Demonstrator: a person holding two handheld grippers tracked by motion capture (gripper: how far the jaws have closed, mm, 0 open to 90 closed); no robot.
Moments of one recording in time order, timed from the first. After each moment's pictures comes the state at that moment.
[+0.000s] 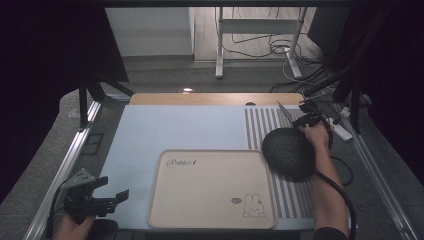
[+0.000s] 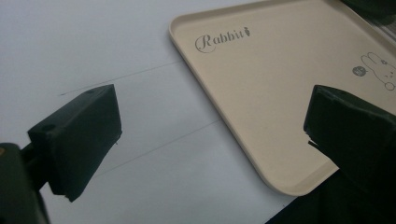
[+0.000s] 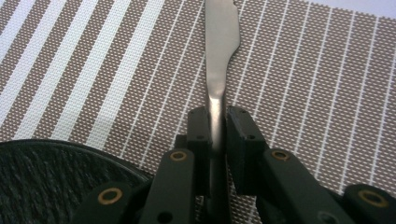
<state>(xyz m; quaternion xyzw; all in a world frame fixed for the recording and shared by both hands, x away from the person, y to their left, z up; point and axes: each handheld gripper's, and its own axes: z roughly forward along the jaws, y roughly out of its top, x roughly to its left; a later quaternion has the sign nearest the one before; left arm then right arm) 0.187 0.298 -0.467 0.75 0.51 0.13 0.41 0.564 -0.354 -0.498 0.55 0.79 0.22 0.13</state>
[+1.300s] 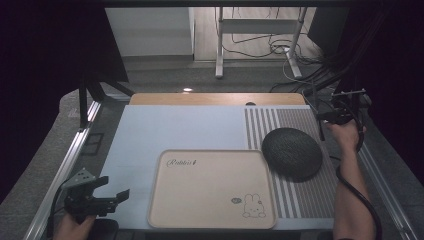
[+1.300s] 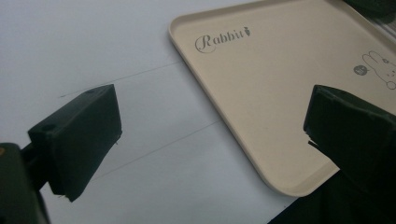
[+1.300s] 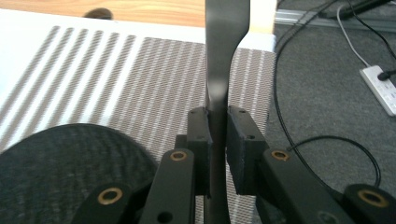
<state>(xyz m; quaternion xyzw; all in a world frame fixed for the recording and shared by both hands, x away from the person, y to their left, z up) 0.188 0.296 -0.466 0.75 0.51 0.13 0.41 0.521 -0.414 -0.433 0.57 0.74 0.30 0.18</state>
